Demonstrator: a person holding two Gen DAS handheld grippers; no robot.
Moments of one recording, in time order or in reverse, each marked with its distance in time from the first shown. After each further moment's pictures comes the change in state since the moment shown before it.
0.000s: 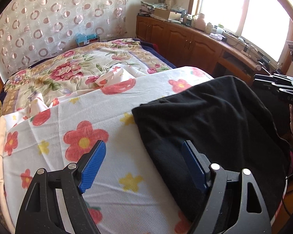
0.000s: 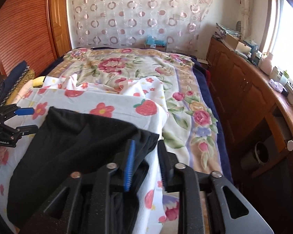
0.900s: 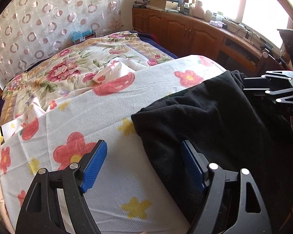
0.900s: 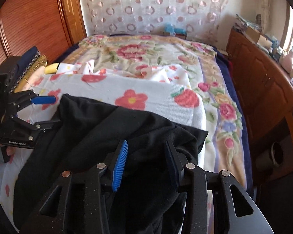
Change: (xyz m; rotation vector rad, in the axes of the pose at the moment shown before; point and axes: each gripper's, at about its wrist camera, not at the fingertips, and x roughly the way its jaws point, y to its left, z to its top) left arm 0.048 0.007 0.013 0.056 0.067 0.027; right arm 0.071 0.042 -0.011 -0.028 0.114 0.127
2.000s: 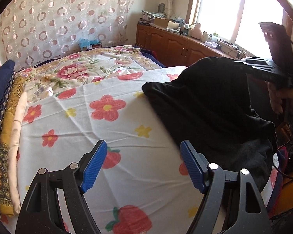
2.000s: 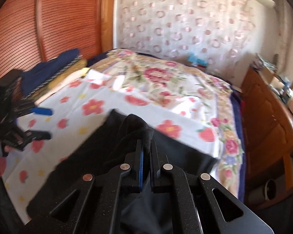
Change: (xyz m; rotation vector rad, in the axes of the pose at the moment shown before) left arm -0.102 0.016 -0.079 -0.073 -0.136 -0.052; right arm -0.090 0.010 -0.004 -0.202 -0.180 0.028
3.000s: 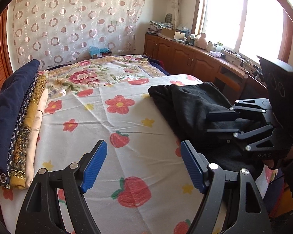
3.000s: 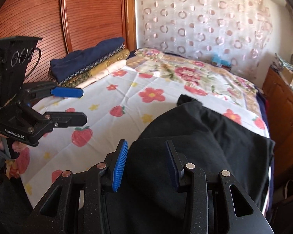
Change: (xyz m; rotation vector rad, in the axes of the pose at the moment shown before) left arm -0.054 0.001 -0.033 -0.039 -0.078 0.061; right arm 0.023 0.124 -0.046 -0.029 -0.003 0.186
